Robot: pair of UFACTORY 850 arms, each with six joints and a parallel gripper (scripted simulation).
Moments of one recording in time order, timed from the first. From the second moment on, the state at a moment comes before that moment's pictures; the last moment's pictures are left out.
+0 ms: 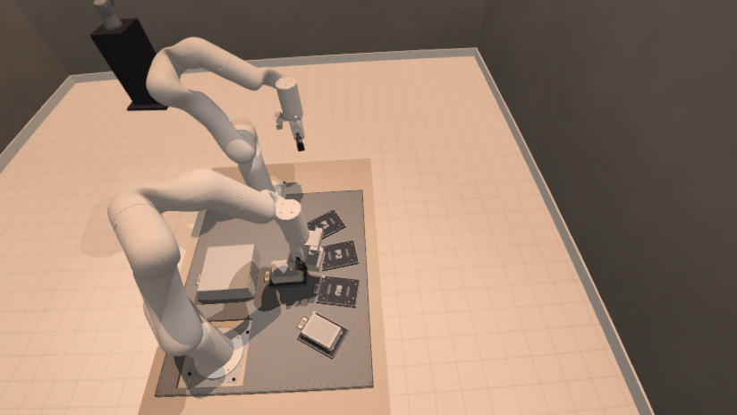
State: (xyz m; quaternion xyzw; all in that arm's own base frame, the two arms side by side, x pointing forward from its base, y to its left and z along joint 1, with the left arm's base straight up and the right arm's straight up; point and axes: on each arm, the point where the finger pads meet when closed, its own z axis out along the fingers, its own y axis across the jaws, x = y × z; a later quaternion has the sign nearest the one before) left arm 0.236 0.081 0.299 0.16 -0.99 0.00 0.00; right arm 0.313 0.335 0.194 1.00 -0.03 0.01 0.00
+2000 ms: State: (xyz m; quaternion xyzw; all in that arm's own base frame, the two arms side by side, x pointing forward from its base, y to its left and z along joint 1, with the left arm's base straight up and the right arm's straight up) left arm 0.236 0.081 0.299 0.16 -0.99 0.00 0.00; right arm 0.431 0.286 0.131 1.00 -0.02 0.00 0.00
